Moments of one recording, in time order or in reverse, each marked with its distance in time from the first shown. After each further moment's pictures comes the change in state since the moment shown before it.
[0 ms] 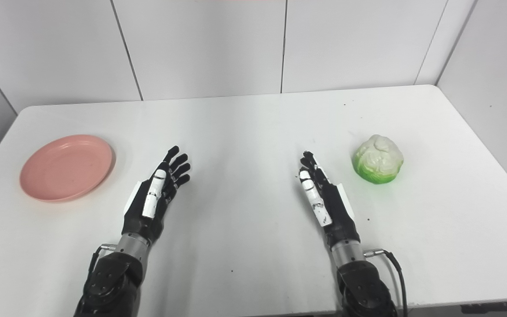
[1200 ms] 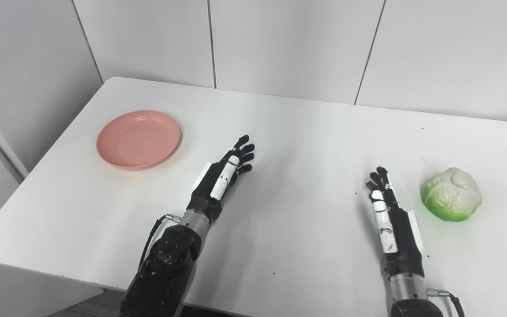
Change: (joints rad) left arm -0.048 -0.043 -0.032 0.084 0.114 -0.047 0.076; right arm 0.000 -0.039 -0.031 0.022 0.092 -0.065 0.054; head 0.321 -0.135
